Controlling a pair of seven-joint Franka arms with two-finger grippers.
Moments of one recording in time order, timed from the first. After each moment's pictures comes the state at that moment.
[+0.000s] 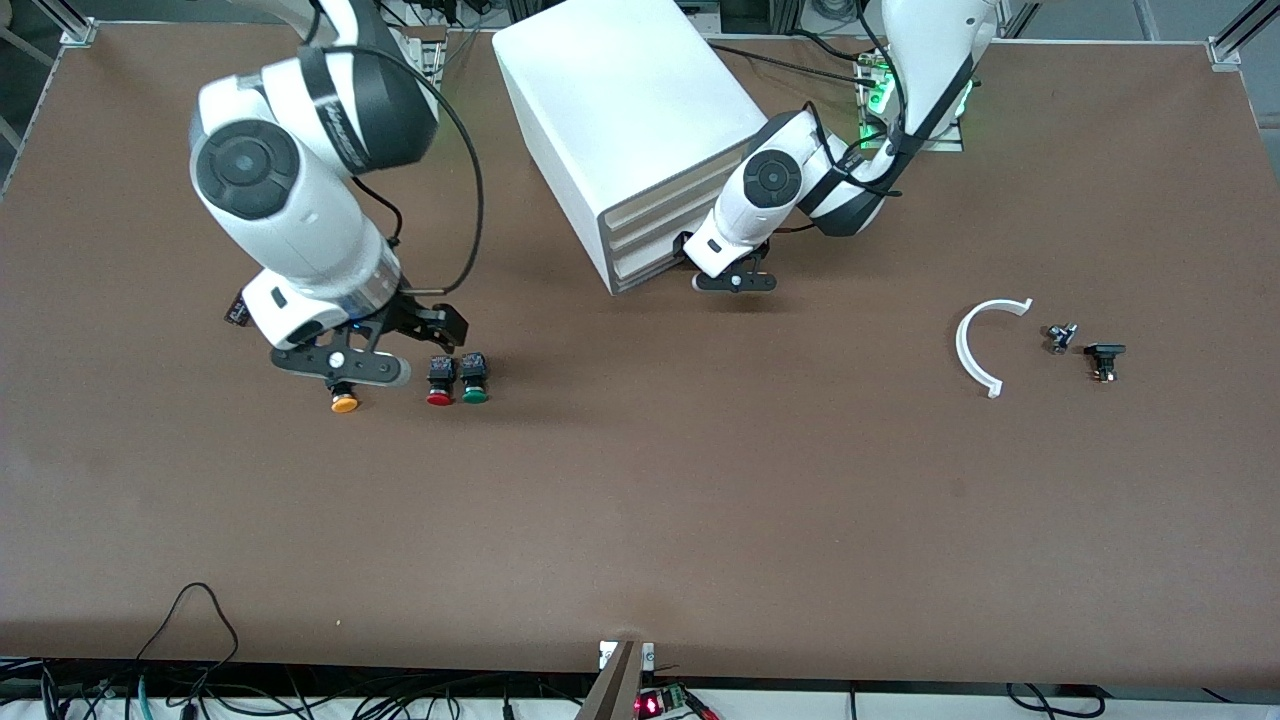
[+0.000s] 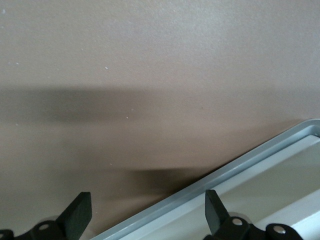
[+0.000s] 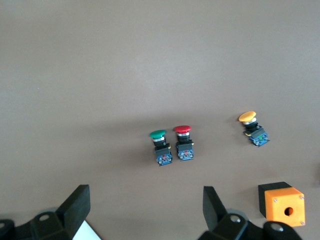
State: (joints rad) left arm -0.24 0.42 -0.53 -2.21 -0.05 2.51 -0.74; right arm 0.53 0.34 -0.15 -1.43 0.02 1.78 0.52
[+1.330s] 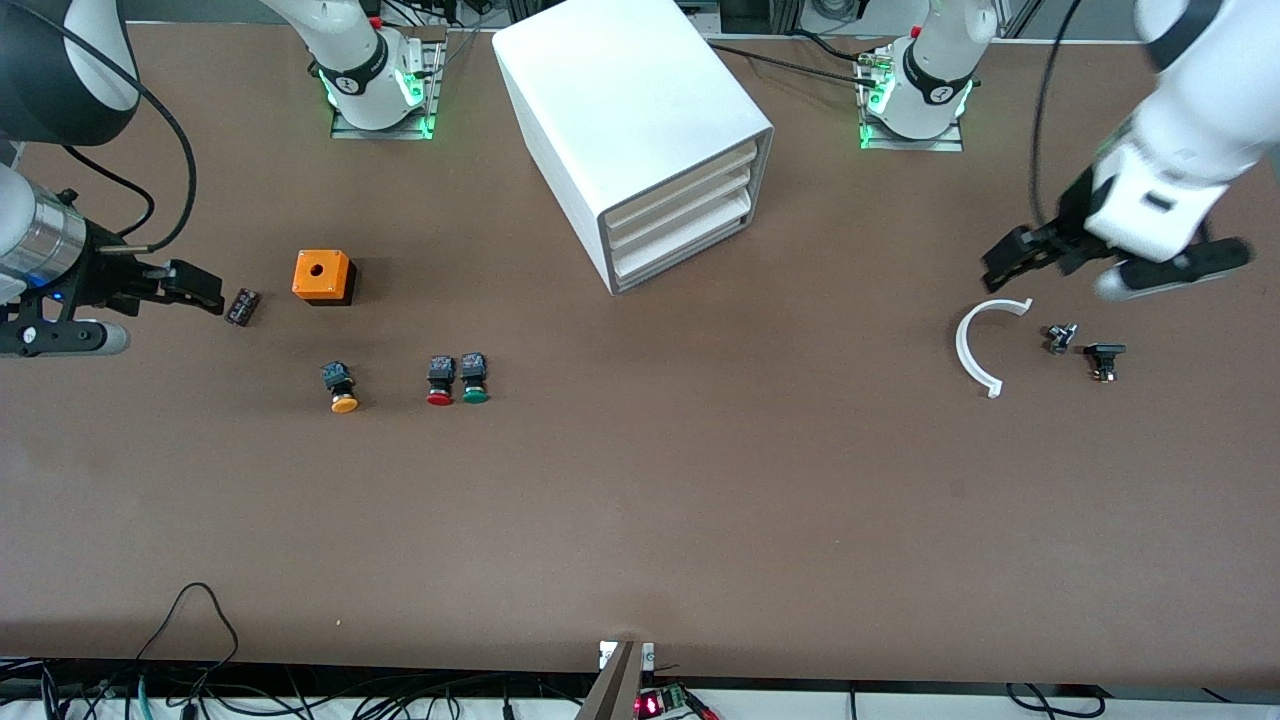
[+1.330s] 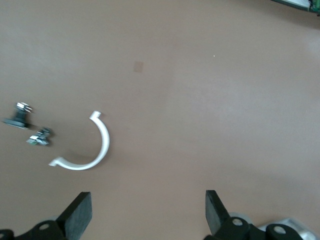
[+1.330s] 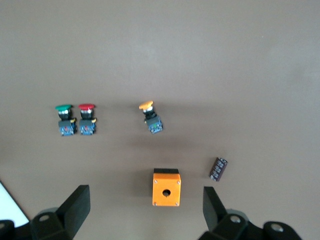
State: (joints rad) left arm 0.08 -0.06 -0.18 -1.74 -0.05 1.74 -0.32; right arm 0.12 0.16 -0.07 -1.53 -0.03 1.61 0.00
